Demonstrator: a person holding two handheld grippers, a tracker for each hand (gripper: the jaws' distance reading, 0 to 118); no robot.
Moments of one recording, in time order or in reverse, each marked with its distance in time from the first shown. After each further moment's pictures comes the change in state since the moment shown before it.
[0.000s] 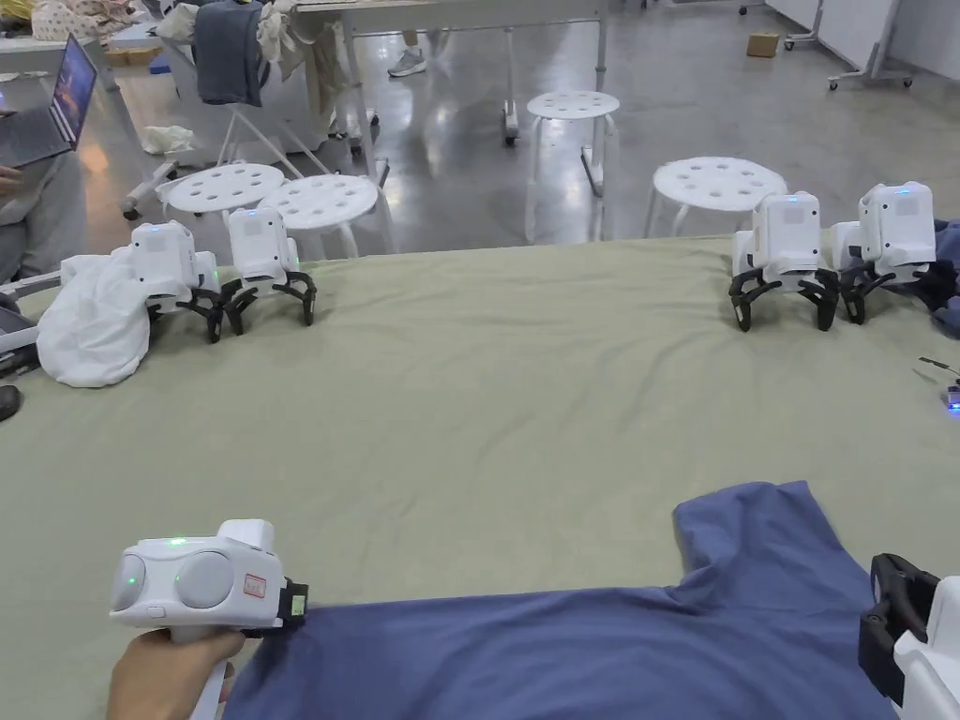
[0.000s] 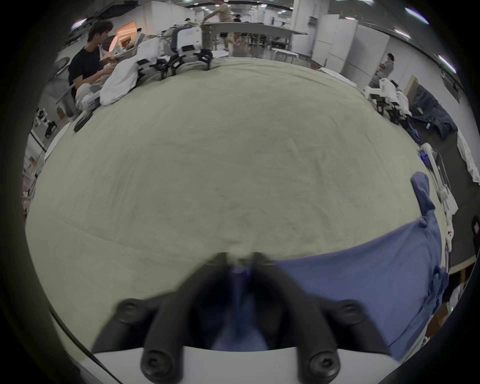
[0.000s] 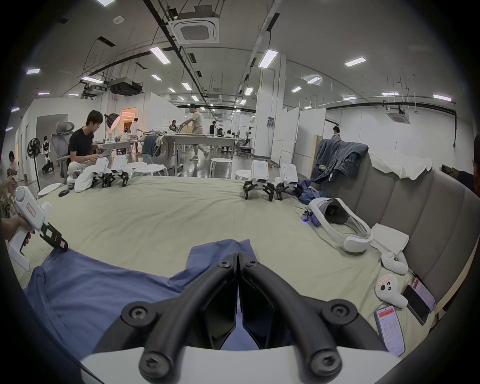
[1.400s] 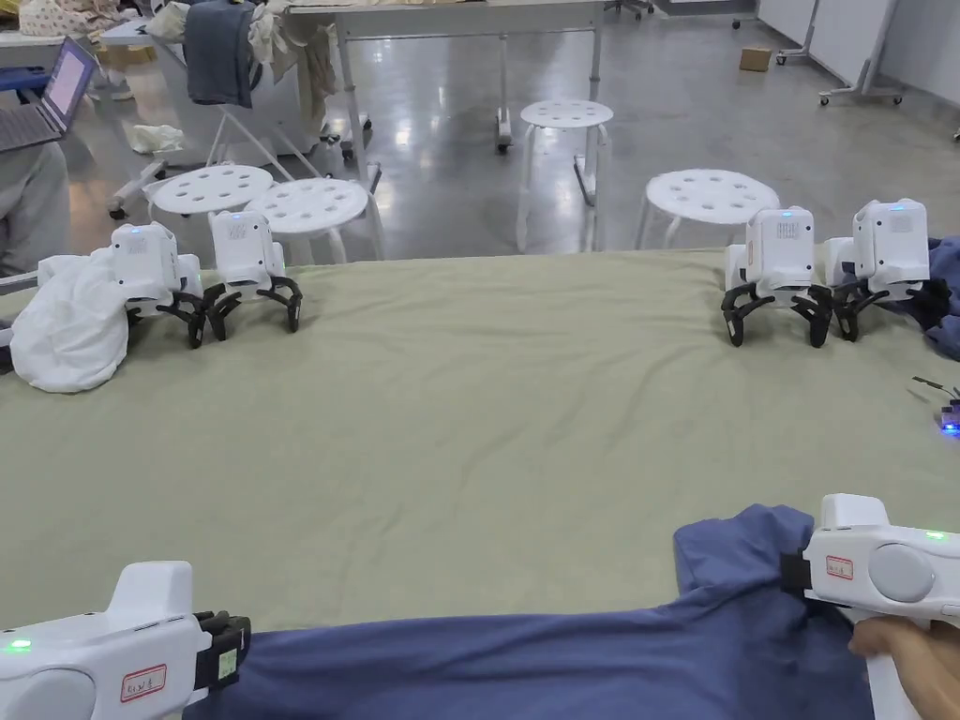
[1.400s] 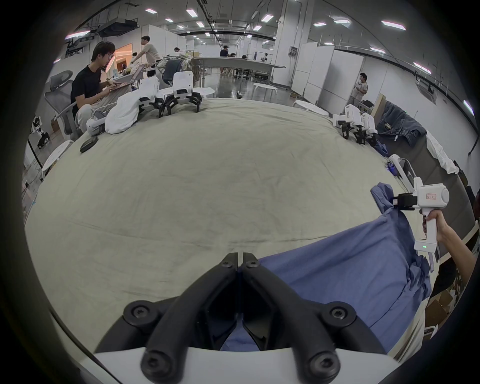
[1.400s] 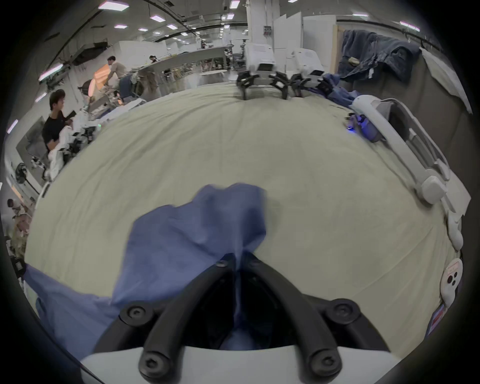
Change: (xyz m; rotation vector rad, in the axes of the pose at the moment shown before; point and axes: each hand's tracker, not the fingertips) left arm 0.010 -0.045 0.091 0.209 -0.076 -0.013; right arm 0.030 -0.016 -0.218 -0.558 0.110 -0.145
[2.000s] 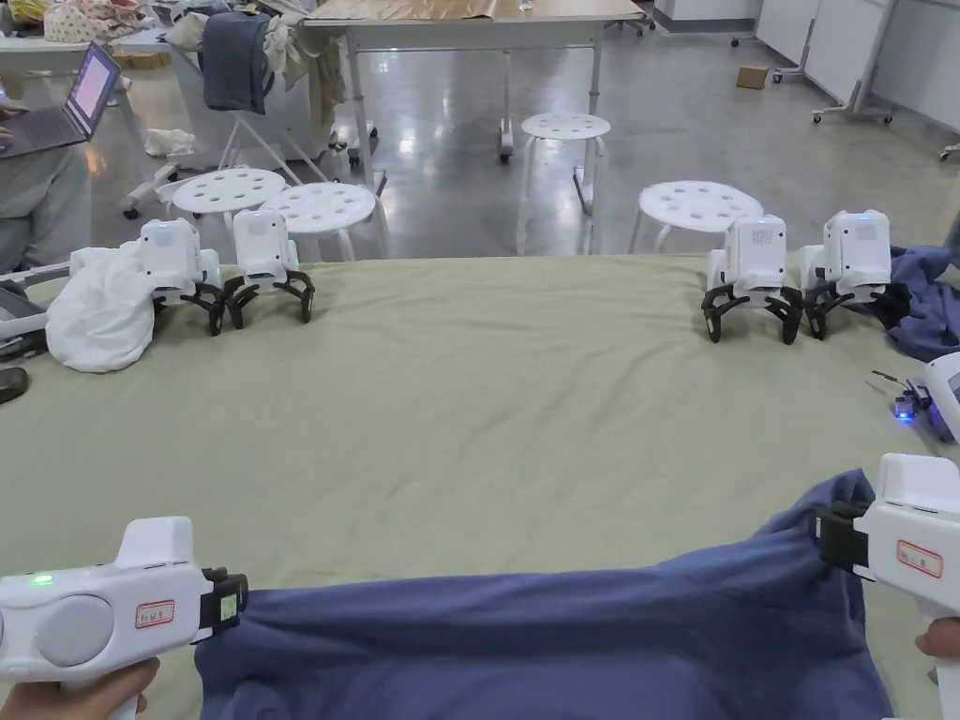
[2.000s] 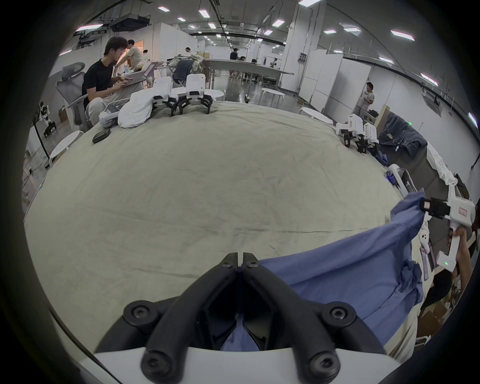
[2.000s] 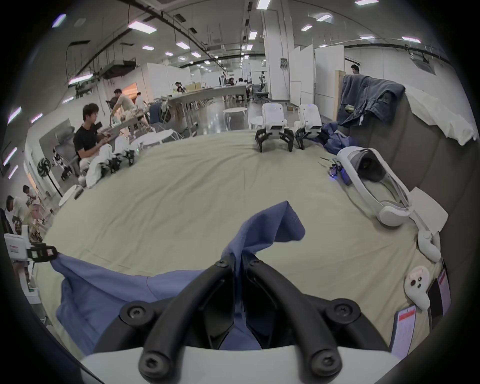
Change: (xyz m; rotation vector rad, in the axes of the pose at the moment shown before) left arm -0.005 -0.020 0.045 0.026 0.011 0.072; right arm 0.016 -0.035 0.174 0.218 0.096 0.052
